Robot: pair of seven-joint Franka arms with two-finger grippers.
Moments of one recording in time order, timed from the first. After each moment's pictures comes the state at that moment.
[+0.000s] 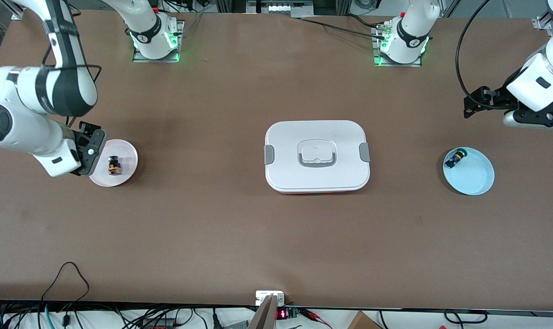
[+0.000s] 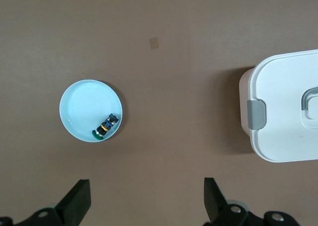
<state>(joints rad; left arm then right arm) 0.01 -0.02 -0.06 -1.68 0.02 1.61 0.00 0.16 0.29 -0.18 -1.87 -0.06 1.97 -1.36</state>
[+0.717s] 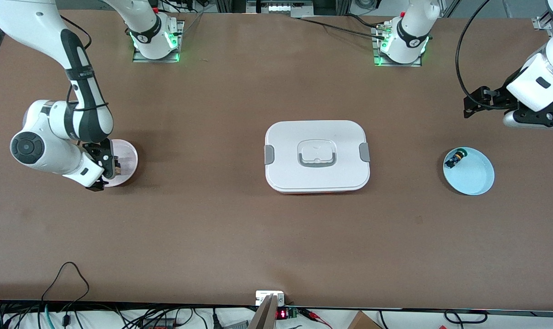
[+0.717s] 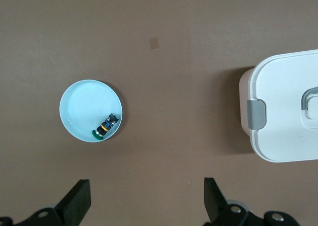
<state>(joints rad) 0.01 -0.02 -0.06 -1.68 0.02 1.61 0.00 0.12 0.46 -0.18 -1.93 -0.06 2.27 -1.82</state>
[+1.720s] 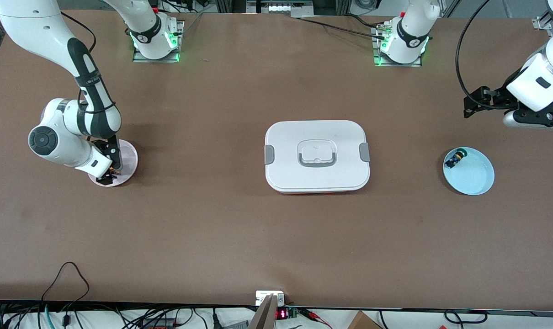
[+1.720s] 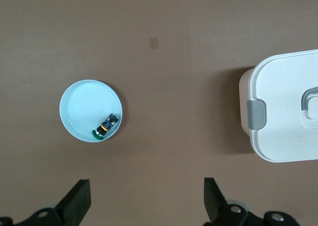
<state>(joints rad) 0.01 -0.02 -0.06 -1.68 0.02 1.61 0.00 0.09 0.46 -0.18 -2.07 -0.02 2.42 -1.89</state>
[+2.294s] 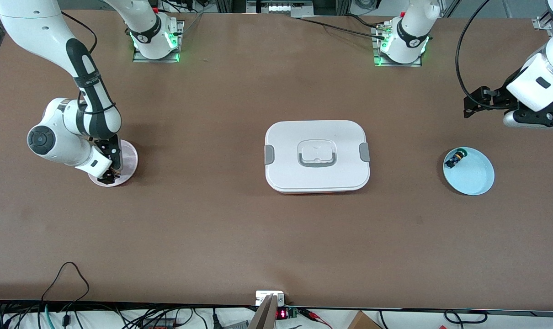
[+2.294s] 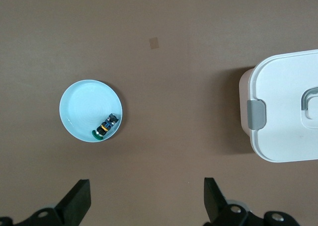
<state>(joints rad) 0.01 -0.02 -0.06 -1.68 0.02 1.61 0.00 0.09 0.46 -0.18 -2.08 0.04 2.42 -1.89</state>
